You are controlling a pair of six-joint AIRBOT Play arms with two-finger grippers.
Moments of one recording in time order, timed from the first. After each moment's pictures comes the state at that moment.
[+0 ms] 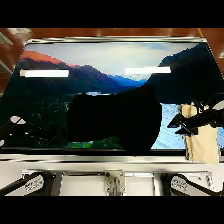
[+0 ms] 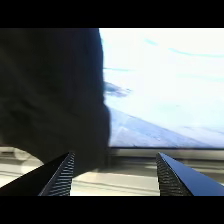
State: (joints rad) left arm 0.25 -1.21 0.55 0.88 -1.19 -1.30; right arm -0.45 -1.31 0.90 -1.14 1.41 1.38
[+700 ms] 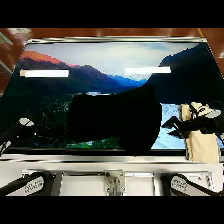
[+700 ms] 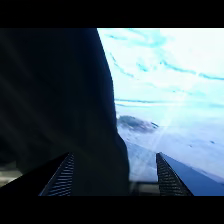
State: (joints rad) left arm 0.14 -1.21 0.51 0.81 -1.02 -1.33; right arm -0.45 -1.31 0.73 -0.98 1.19 1.37
